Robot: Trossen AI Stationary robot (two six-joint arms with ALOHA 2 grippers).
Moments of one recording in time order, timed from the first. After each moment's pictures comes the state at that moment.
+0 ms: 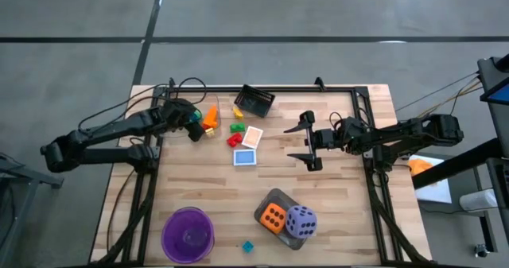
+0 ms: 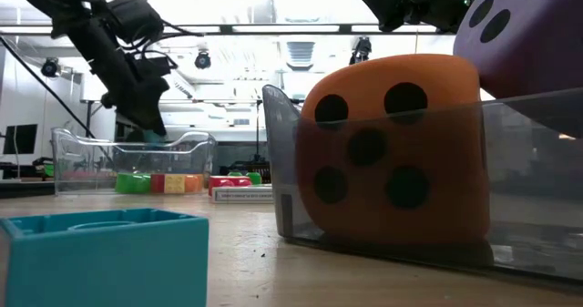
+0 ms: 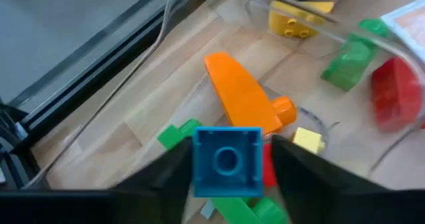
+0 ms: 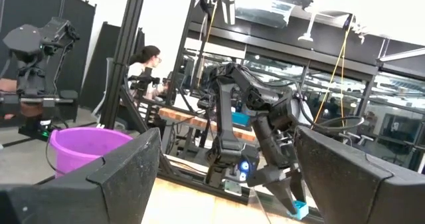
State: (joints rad) left arm 0.54 0.93 0.55 -0.51 -0.28 -0.11; right arm -0.11 1.27 0.41 1.15 -0.31 -0.15
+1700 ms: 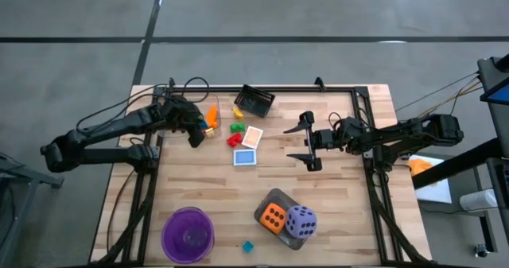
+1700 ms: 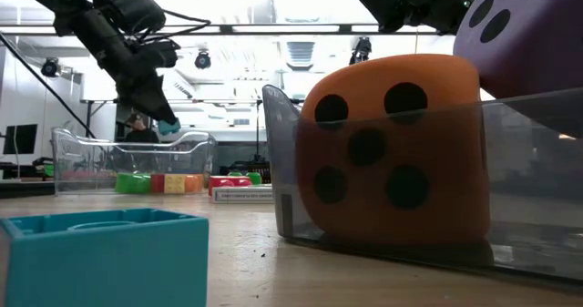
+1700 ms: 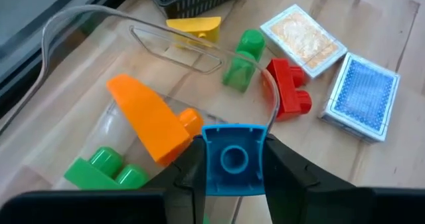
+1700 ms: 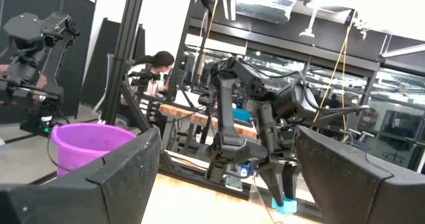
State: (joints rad) left arm 0.54 0.93 0.60 -0.52 0.03 -0.02; right arm -0.11 1.27 0.41 1.13 -0.31 -0.15
